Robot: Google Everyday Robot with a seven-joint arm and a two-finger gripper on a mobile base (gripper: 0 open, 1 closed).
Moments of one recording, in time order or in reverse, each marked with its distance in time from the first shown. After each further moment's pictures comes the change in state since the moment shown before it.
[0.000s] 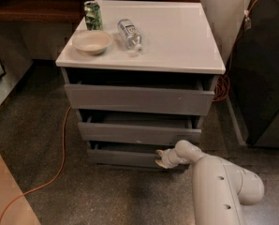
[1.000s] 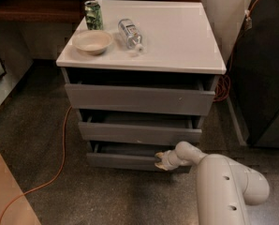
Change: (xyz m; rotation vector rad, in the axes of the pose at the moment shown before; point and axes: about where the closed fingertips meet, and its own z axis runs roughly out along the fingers) arm -0.003 0.010 -0.010 -0.005 -0.003 0.002
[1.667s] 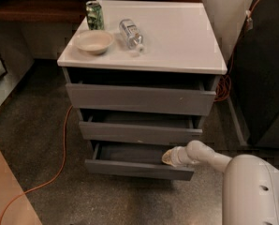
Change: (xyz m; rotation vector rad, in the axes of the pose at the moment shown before) arm -0.001 -0.012 -0.077 0.123 -0.005 -0.002
